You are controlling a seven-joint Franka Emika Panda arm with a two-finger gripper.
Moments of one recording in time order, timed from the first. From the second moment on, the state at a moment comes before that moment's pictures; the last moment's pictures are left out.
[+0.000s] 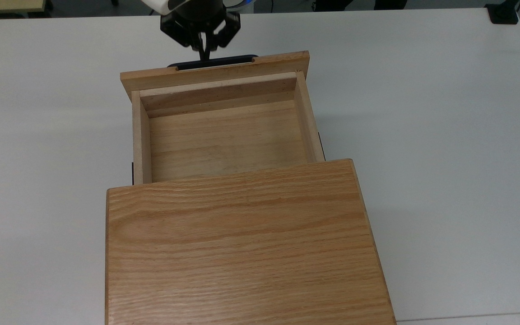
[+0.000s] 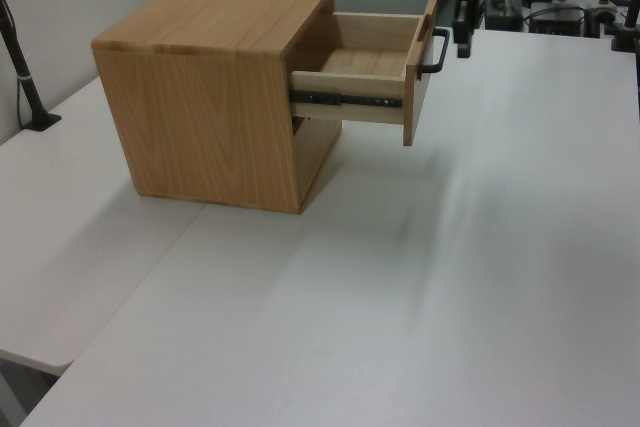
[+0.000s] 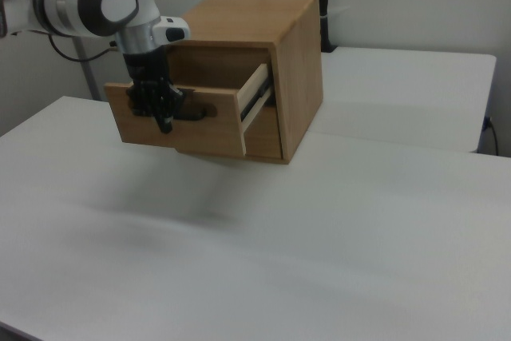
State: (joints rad) arm 0.02 0.07 0.02 -1.67 -0.03 1.74 -0.02
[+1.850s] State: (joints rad) arm 0.06 0.36 0.03 -1.52 -0.20 2.47 0.72
